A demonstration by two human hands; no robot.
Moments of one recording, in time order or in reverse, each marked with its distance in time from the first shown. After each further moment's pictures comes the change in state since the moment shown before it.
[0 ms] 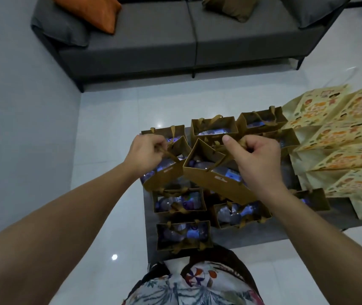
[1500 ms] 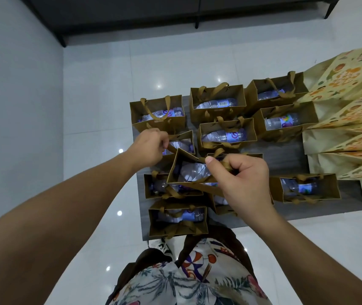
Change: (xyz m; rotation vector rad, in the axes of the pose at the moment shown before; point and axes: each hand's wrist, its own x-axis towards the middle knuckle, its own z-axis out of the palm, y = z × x) left_hand 0.043 -0.044 0.088 0.167 -0.335 -0.014; right_hand -0.017 0.047 0.028 0.031 -0.171 0.158
